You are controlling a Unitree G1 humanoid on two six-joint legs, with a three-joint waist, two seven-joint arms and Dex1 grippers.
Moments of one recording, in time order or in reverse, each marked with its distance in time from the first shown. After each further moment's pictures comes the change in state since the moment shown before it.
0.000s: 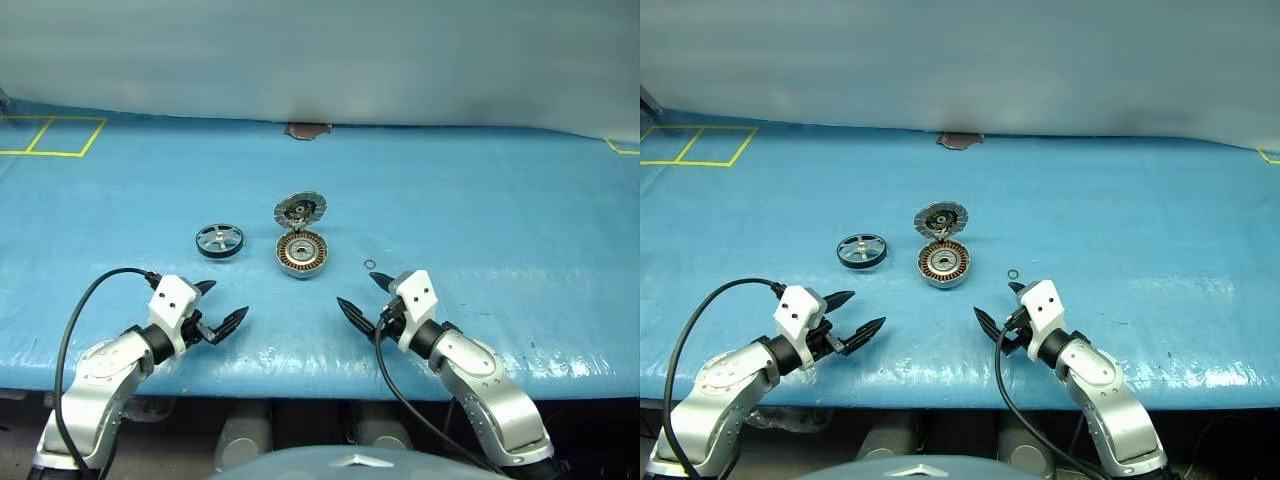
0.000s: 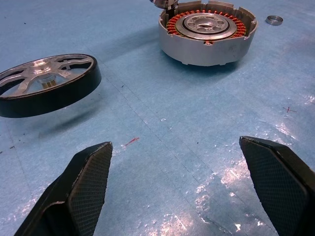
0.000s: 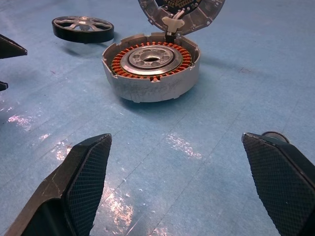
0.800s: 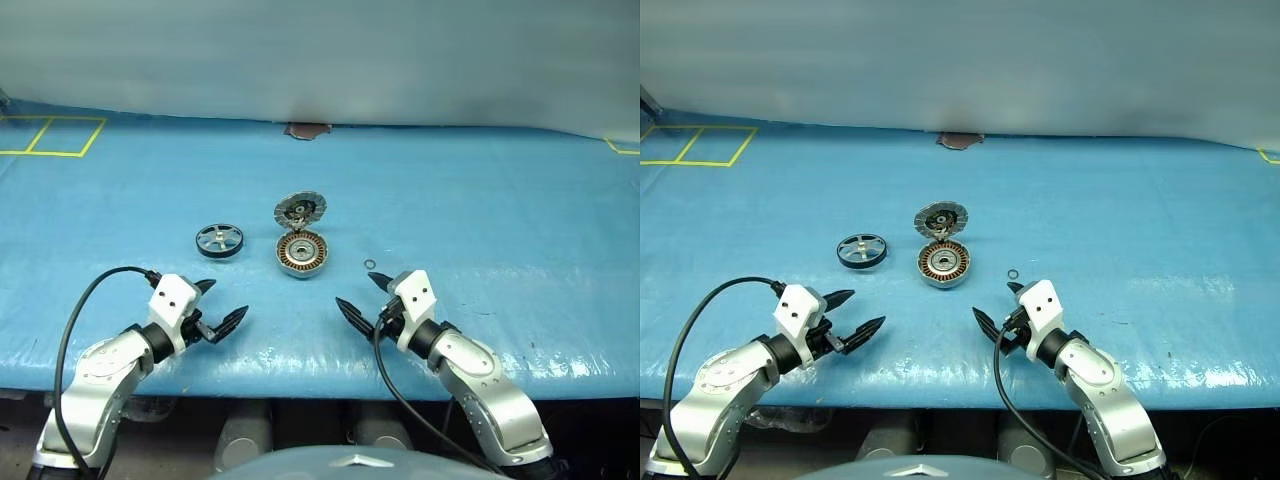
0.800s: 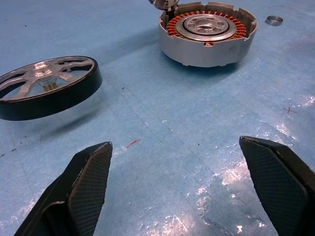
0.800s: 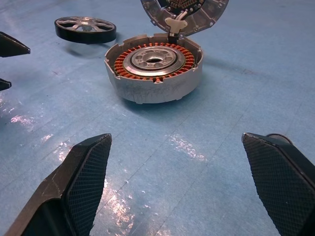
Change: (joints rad) left arm -0.007 0.003 0.000 0.000 0.004 -0.001 -0.001; right arm -0.004 0.001 0.006 0.000 -0.001 0.000 0.001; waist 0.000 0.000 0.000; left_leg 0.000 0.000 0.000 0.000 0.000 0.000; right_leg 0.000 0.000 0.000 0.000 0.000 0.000
